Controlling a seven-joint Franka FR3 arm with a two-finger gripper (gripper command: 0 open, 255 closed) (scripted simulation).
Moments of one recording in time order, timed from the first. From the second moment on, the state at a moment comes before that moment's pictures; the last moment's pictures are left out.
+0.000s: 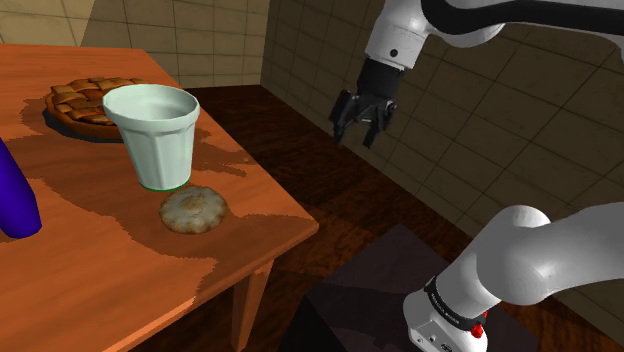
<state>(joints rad) 0.08 -0.58 0.20 -2.31 0.28 1.69 0.37</state>
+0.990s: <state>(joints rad) 0.12 -0.20 0.42 -1.95 0.28 1.93 0.63</state>
